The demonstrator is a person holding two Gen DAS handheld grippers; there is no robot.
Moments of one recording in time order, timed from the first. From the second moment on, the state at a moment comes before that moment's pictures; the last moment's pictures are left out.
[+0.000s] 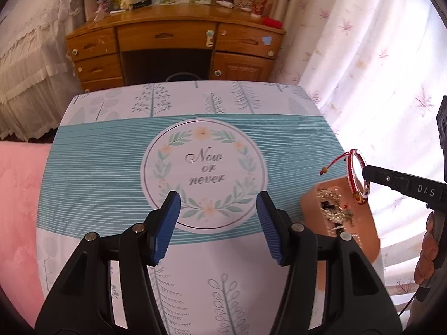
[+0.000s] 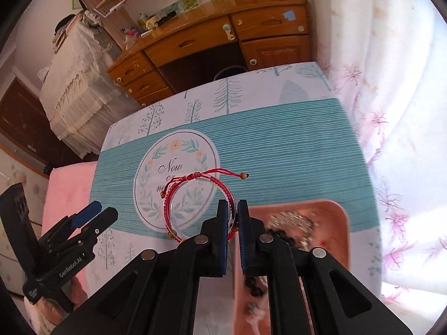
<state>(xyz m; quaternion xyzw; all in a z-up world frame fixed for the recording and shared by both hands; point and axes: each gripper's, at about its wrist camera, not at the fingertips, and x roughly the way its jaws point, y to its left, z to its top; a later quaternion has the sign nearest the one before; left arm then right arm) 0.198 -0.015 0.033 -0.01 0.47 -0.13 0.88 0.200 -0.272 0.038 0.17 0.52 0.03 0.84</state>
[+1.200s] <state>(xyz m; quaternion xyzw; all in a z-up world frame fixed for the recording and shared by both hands) 0.128 -0.085 0.031 0.04 0.48 -0.20 0.85 0.099 -0.296 -0.064 0.16 0.57 -0.05 0.81</state>
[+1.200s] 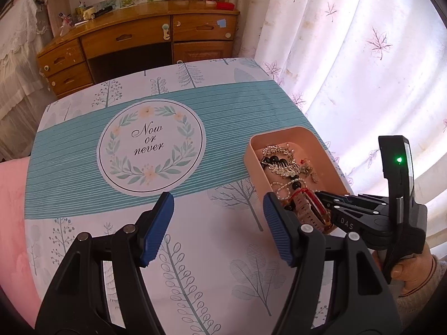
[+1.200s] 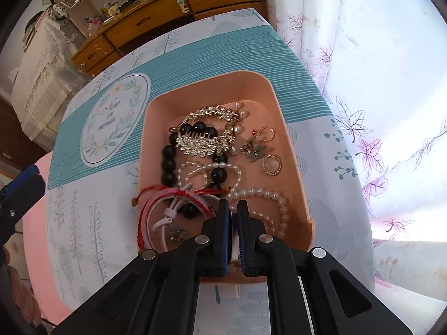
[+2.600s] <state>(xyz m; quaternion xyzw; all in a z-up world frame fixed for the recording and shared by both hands) 0.056 -0.049 -0.001 0.00 0.51 -0.11 0.85 0.019 -0.240 -0.019 0.15 0.51 0.03 0.85</state>
